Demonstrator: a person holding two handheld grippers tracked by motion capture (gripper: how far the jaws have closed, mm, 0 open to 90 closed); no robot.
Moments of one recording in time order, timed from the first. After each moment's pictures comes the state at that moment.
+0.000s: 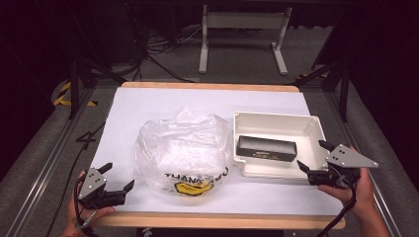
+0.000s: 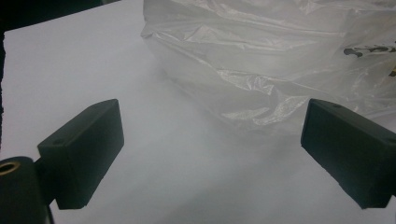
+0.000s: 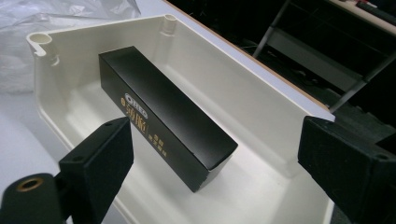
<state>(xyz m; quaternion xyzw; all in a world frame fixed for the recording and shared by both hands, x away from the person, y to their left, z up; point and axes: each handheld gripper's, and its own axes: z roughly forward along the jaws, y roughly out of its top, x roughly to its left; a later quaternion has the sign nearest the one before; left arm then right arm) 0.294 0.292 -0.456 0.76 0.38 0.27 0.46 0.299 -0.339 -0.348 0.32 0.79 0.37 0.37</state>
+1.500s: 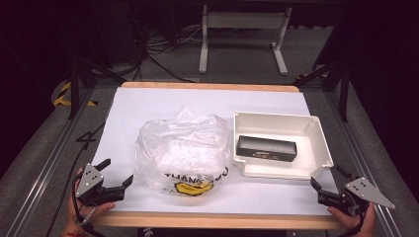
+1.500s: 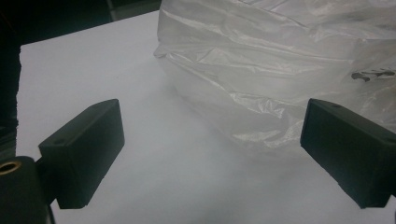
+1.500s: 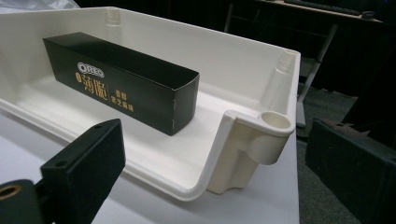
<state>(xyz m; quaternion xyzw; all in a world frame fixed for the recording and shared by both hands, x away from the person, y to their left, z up) 0.297 0.293 -0.450 0.74 0.38 0.29 0.48 0.259 -0.389 -0.434 0.42 0.68 0.45 0.41</state>
